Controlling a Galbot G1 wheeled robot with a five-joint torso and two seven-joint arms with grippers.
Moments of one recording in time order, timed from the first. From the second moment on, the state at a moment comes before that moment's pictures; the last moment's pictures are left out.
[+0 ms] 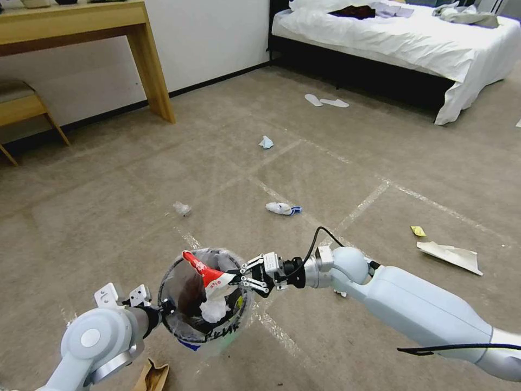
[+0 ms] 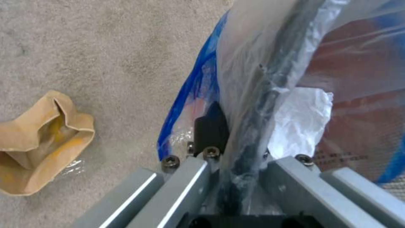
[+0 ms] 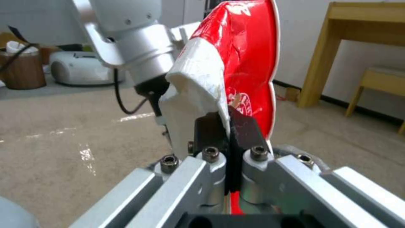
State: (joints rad) left arm 1.41 -1.02 -0.52 -2.20 -1.73 0.61 -1.10; right arm -0.45 0.89 -0.57 1.62 0.76 0.31 -0.84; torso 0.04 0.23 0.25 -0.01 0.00
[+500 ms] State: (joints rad) left arm 1.40 -1.03 -0.52 -2.20 -1.74 0.61 -1.11; right arm -0.43 0.93 -0.61 1.53 0.74 0.34 -0.83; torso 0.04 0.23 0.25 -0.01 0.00
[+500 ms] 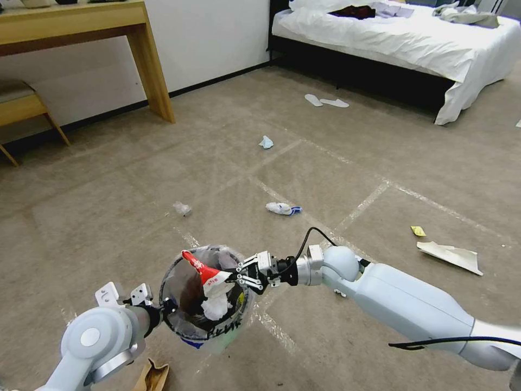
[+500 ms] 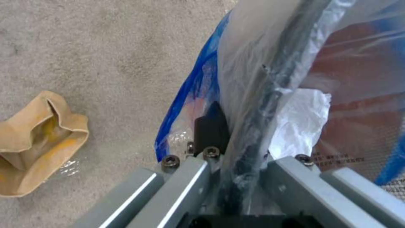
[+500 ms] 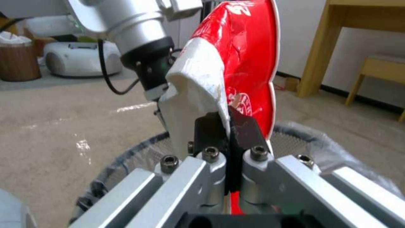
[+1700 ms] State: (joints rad) left arm 1.38 -1.01 -0.52 -2.18 -1.77 0.61 -1.12; right arm -0.38 0.94 -0.65 1.47 0.69 0.35 -0.84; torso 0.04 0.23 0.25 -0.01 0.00
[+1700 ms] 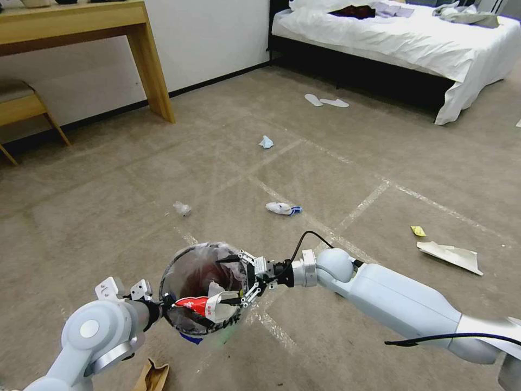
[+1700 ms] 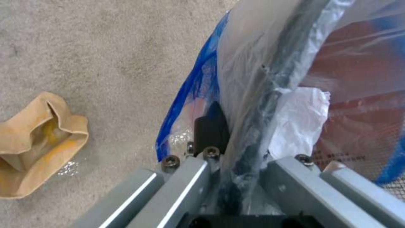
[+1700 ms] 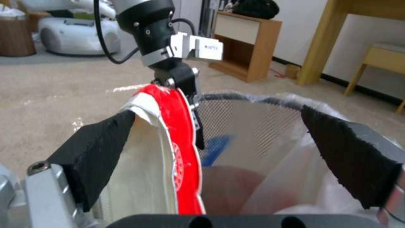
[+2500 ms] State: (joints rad) left arm 1.41 -1.03 -0.52 -2.22 -1.75 0.61 -1.12; right arm -0.15 0.99 -0.79 1.44 0.72 0.33 -0.72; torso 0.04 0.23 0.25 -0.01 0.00
